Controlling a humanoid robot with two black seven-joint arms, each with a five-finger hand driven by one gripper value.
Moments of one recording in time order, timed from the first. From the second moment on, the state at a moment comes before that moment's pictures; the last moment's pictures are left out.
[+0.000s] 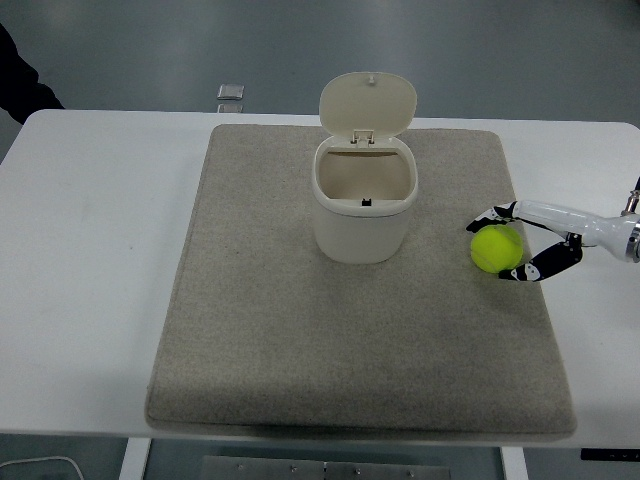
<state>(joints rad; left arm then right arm) 0.04 0.00 -0.28 -0.08 0.18 -0.11 -0.01 0.81 -0.74 0.40 1.10 -1.39 0.24 0.47</state>
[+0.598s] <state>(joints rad) 0.04 0.00 -0.28 -0.08 0.18 -0.11 -0.01 0.82 -0.74 0.41 1.10 -1.39 0.25 0.52</state>
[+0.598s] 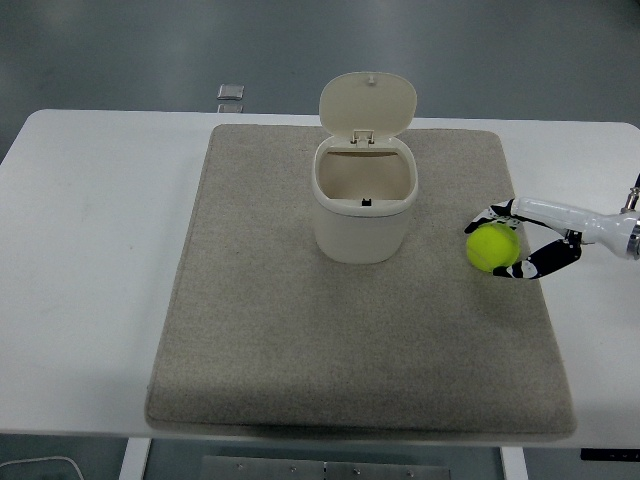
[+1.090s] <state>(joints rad) 0.04 0.00 -0.28 -0.08 0.18 -0.11 -0.01 0.86 -0.75 0.45 1.19 -1.38 0.29 0.61</state>
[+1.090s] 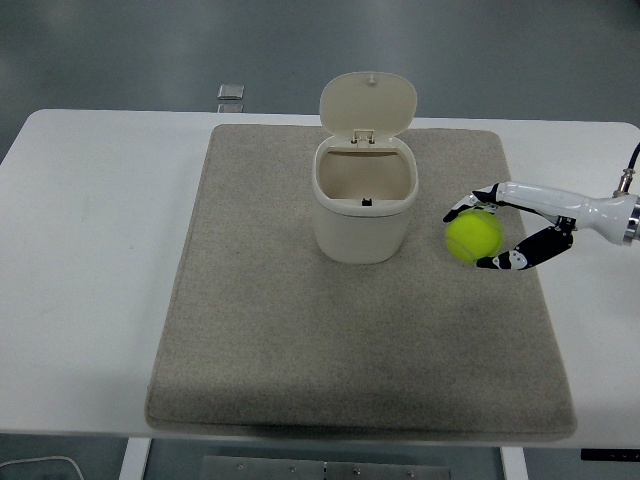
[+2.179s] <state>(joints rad) 0.04 0.00 -0.28 -0.08 0.18 -0.11 -0.01 0.98 -0.50 0.64 1.18 -1.28 0.45 0.61</state>
